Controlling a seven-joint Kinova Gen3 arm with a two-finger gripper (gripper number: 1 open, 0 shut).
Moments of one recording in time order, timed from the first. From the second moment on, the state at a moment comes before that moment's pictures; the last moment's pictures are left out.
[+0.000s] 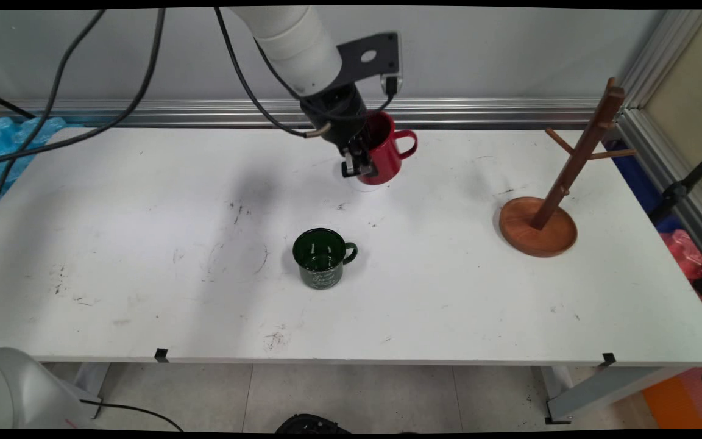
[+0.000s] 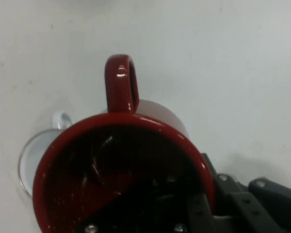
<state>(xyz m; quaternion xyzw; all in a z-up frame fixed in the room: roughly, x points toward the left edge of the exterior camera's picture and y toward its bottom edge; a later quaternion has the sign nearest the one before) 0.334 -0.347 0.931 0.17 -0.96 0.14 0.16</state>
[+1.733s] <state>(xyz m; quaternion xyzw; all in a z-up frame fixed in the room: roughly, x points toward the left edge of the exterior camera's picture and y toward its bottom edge) 0.294 -0.362 0.807 0.19 -0.98 0.11 0.03</state>
